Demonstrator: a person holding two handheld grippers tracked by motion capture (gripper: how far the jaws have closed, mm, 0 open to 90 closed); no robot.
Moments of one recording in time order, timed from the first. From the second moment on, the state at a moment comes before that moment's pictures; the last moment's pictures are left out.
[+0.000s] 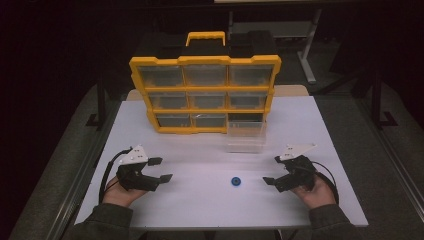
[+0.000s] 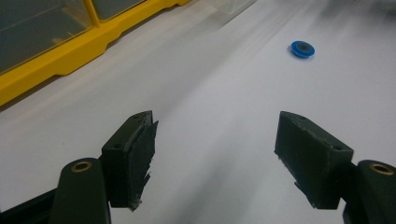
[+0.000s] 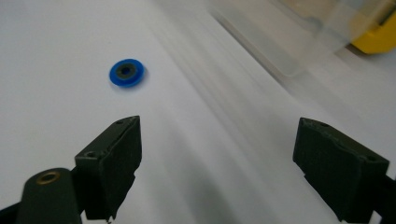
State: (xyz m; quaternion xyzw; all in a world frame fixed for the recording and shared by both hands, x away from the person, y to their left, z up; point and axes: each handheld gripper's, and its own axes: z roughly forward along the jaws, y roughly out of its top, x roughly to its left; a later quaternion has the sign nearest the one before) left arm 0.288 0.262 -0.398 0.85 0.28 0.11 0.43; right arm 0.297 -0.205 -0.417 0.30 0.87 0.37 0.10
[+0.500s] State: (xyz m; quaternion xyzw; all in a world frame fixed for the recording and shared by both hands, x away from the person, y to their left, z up) left arm 0.289 0.263 -0.399 0.85 0.28 0.11 0.43; right arm 0.311 -0.167 -0.404 0.25 0.89 0.37 0.05
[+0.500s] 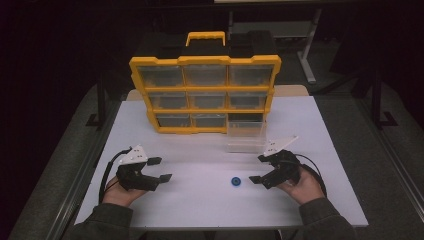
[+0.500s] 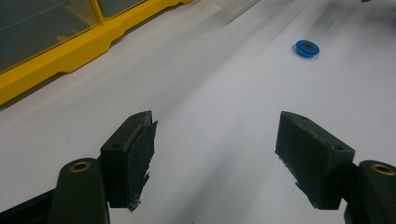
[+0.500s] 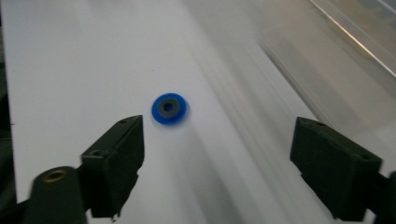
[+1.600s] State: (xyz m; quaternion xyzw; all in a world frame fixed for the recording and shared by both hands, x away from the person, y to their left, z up) left arm 0.291 0.266 -0.401 0.85 0.29 0.11 0.43; right arm 0.328 -0.108 -0.427 0.16 0.94 0.31 0.00
